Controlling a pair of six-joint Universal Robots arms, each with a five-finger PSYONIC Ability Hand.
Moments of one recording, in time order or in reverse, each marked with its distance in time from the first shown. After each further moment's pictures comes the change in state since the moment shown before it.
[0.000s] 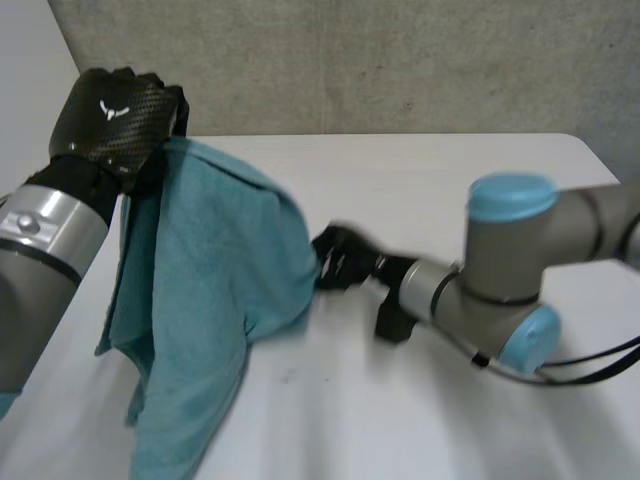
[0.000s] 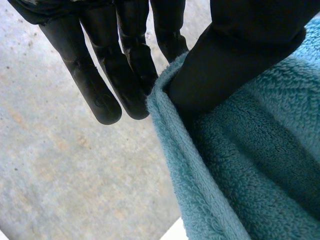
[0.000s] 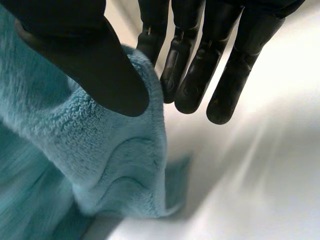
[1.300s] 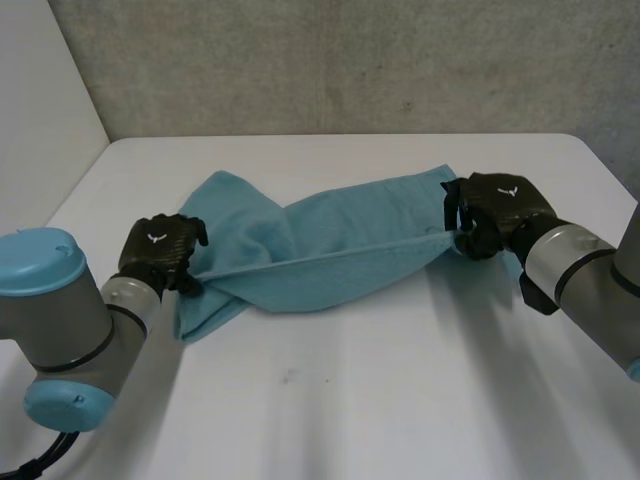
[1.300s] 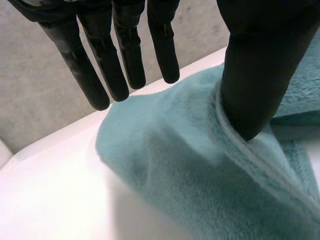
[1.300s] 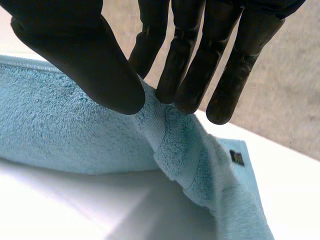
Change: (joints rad) left arm 0.022 -0.462 -0.025 0.072 -0.158 -0.177; right arm -0.224 -0.449 0.397 -0.053 0.204 -0.751; left_hand -0.579 -0.627 -0.623 -0.628 -0.617; right_hand 0.005 0.008 0.005 0.005 0.012
